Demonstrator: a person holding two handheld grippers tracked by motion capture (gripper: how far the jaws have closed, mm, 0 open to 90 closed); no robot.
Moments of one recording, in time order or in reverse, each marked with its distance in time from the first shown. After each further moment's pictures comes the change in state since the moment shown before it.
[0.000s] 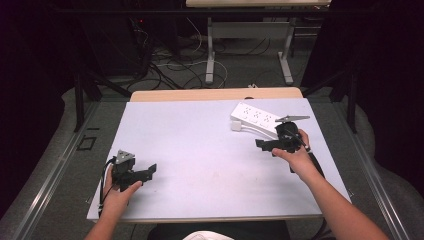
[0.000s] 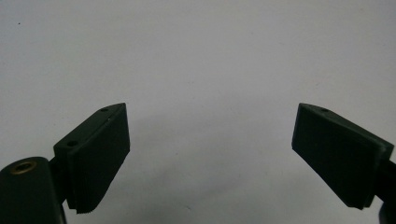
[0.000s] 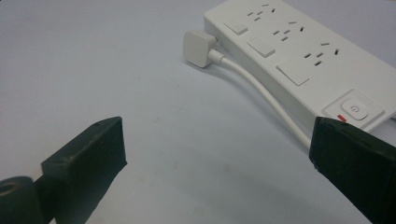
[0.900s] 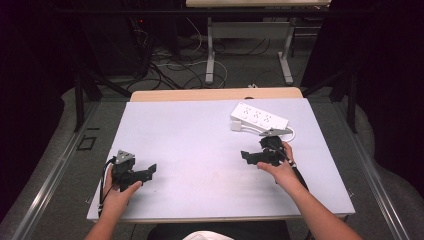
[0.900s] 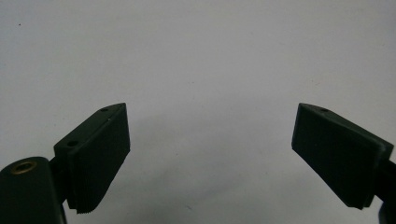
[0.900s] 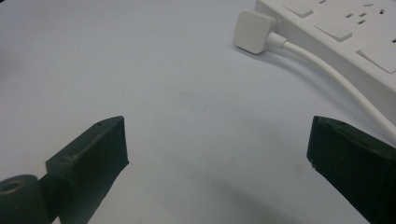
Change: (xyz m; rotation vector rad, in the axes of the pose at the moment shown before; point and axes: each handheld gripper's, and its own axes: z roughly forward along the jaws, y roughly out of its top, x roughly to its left) left arm 0.001 0.000 -0.001 -0.001 -0.003 0.006; right arm 0.042 -0.029 0.025 -0.034 0.043 -0.055
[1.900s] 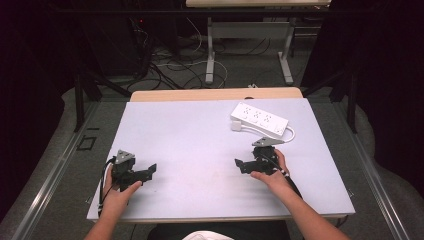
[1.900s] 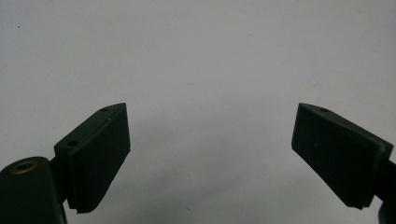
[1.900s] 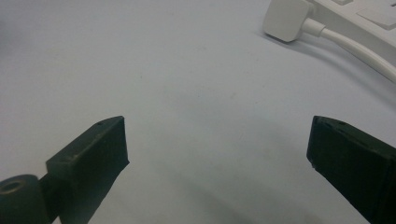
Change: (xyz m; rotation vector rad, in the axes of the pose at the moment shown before) left arm 0.000 0.001 -0.001 -0.002 -0.007 0.001; right arm 0.018 -0.021 0.012 -0.019 0.008 -0.039
